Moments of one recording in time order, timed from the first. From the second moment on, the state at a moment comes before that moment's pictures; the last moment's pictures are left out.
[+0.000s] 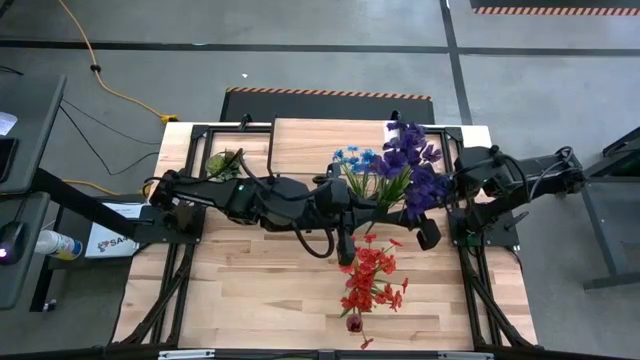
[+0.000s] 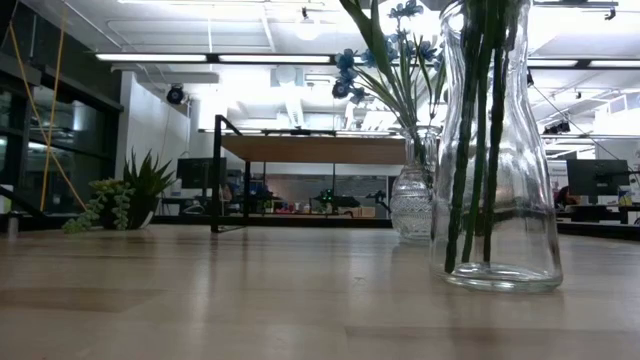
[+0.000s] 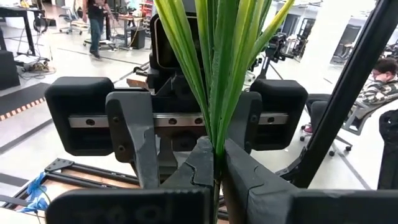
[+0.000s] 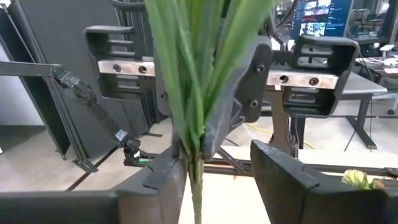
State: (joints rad) left arm -0.32 1.89 2.26 -0.42 -0.44 -0.19; right arm 0.25 1.15 1.36 -0.21 -0.03 0.12
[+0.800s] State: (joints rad) left arm -0.32 1.89 2.26 -0.45 -0.45 -0.21; right arm 0.25 1.15 1.36 -0.23 0.02 0.10
